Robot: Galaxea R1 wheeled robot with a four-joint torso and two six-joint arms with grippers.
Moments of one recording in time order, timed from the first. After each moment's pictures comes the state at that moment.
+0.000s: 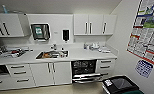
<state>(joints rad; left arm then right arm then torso) 1.54 2.78 -2.64 1.05 -0.50 -0.97 -1.60 2.80 -2.41 -0.26 0.22 0.31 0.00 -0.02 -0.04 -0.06</state>
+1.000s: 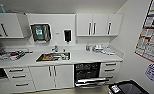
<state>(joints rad) 1.54 2.78 -2.65 1.05 -0.50 -0.97 -1.60 2.80 -2.41 -0.26 0.21 0.31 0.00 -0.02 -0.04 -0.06</state>
